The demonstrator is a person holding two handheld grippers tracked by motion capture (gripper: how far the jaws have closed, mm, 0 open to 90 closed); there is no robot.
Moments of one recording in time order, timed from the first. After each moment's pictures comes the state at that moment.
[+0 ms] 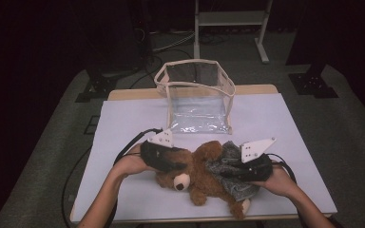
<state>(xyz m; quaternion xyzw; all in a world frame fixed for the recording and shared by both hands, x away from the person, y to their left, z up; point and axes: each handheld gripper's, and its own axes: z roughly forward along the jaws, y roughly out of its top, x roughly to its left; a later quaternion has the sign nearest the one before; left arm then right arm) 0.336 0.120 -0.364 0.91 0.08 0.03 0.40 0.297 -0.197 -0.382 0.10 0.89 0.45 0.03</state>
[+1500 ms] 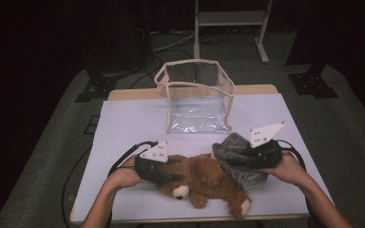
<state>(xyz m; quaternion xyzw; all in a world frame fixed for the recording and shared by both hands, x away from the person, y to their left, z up) 0.306 0.132 -0.369 0.91 0.05 0.04 0.41 0.316 -0.212 -0.348 0.10 0.89 0.45 0.03</state>
